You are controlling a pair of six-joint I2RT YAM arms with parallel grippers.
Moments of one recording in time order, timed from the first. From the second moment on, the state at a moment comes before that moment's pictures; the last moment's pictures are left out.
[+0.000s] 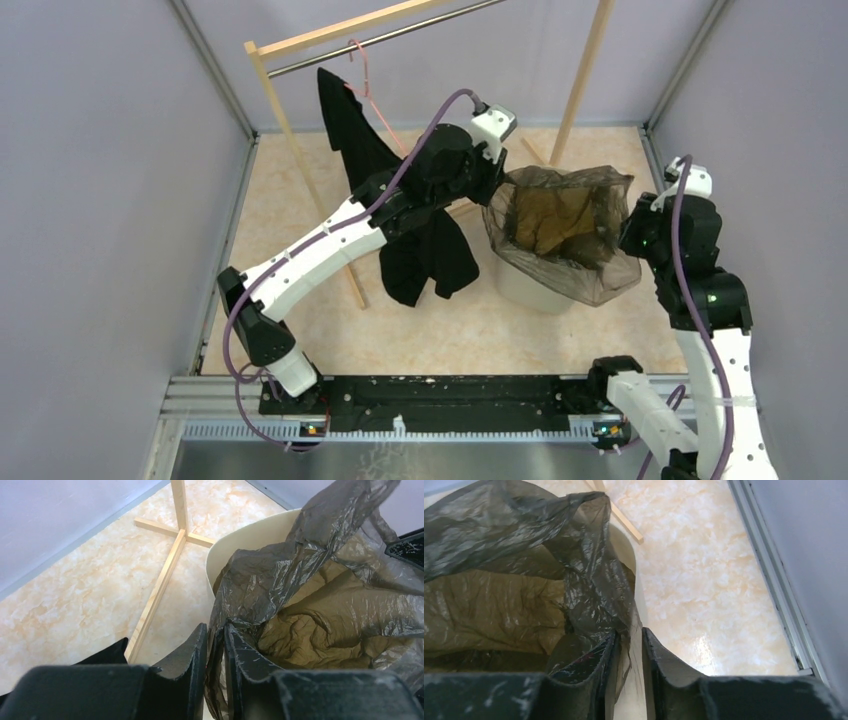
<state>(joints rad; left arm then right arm) -0.93 1.65 1.80 -0.47 -0.08 -0.09 0.09 0.75 1.17 -0.89 0.20 0.25</state>
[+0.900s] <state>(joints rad) -0.79 2.04 2.14 -0.40 -0.12 -0.32 0.09 0.97 1.12 -0.74 0.47 0.24</state>
